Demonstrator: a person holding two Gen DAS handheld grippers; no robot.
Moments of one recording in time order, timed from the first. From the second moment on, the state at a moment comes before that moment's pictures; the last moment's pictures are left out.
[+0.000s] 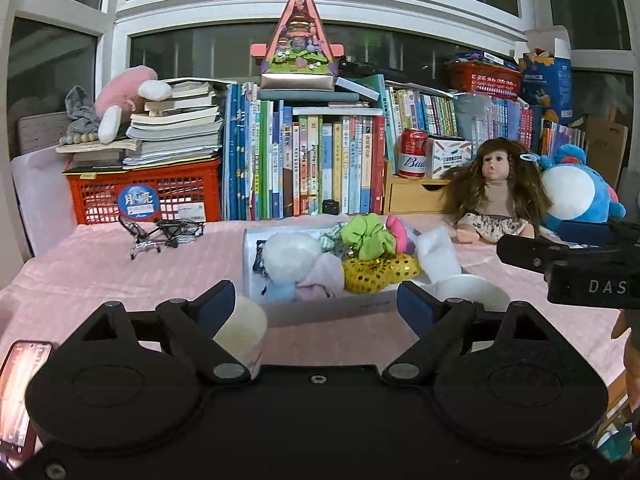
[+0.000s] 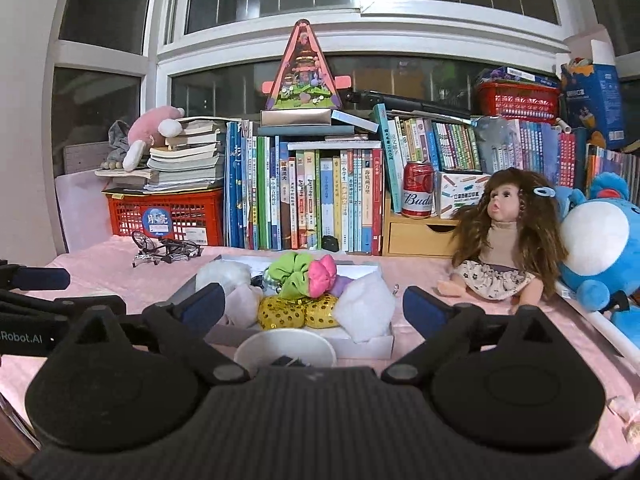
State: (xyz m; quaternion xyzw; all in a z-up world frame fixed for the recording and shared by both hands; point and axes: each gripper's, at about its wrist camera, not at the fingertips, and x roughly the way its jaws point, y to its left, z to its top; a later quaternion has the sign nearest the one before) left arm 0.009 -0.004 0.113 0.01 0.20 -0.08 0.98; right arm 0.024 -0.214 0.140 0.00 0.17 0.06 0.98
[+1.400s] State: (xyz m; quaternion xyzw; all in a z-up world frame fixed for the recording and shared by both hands) left arm -0.025 0.009 0.006 0.01 0.29 0.01 0.96; right arm -0.029 -0.193 0.045 0.01 0.25 0.02 0.97
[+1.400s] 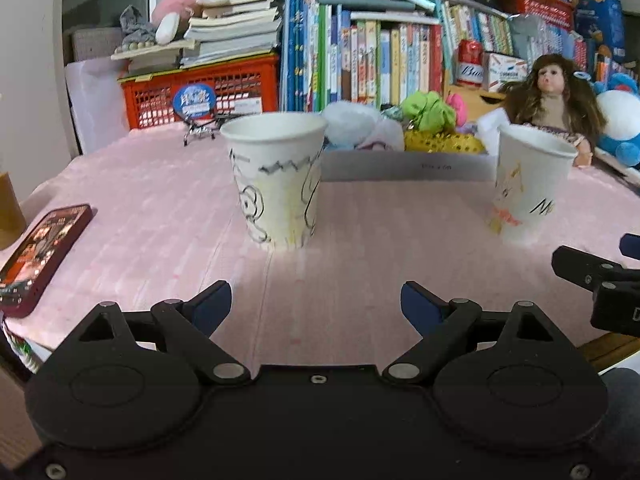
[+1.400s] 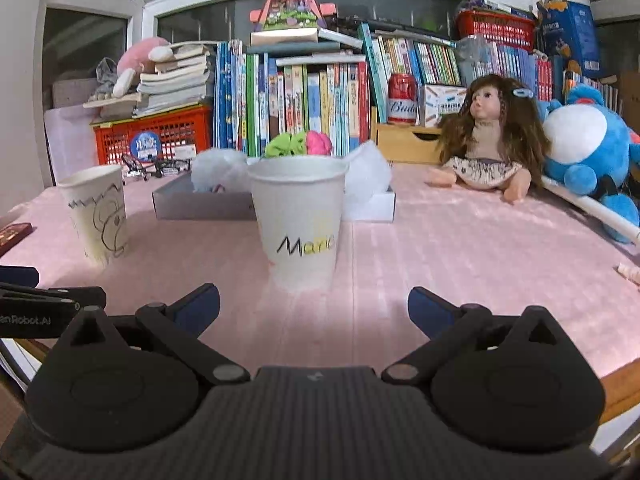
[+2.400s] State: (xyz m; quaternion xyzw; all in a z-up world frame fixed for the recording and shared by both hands) left arm -0.008 0.011 -0.006 -0.01 0.31 0.03 0.95; right arm -0.015 -0.180 0.025 -0.01 0.30 0.02 0.95
